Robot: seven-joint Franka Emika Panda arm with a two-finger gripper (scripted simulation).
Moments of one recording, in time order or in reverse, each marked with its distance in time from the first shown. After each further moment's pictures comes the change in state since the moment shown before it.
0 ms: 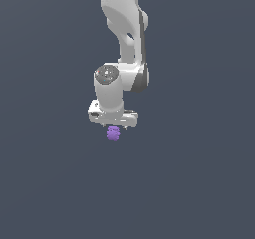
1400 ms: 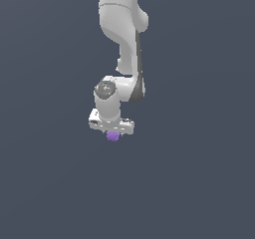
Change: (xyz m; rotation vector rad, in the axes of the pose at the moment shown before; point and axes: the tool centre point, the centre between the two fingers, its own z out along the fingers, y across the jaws) arm -0.001 0.013 0.060 -0.002 0.002 0.031
